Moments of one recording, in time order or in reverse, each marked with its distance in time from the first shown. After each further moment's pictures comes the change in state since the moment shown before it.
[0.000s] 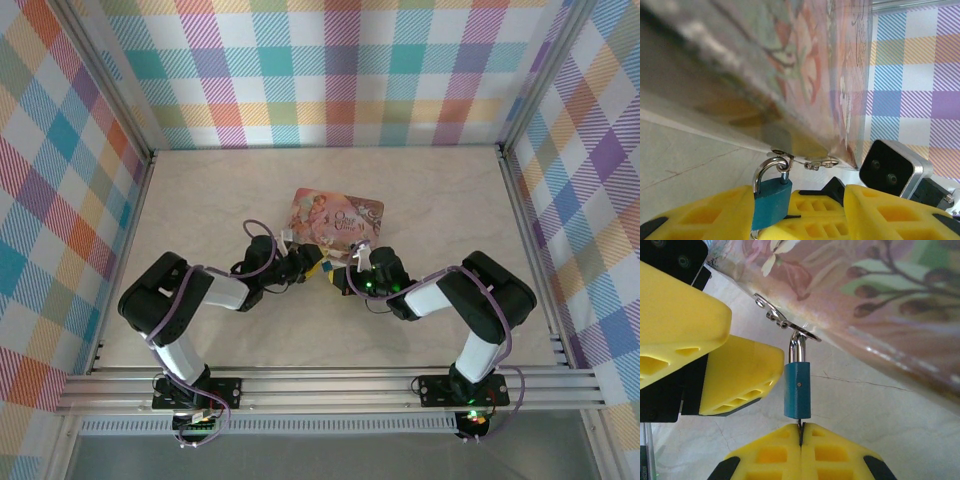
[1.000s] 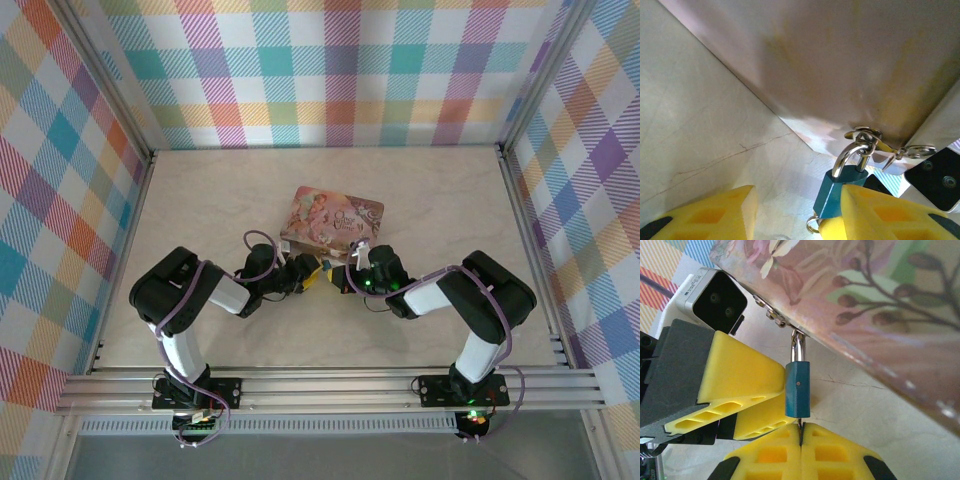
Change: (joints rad) left arm 0.009 0.092 -0.050 0.087 0.011 -0.098; right arm 0.001 0.000 0.018 -0.020 -0.007 0.030
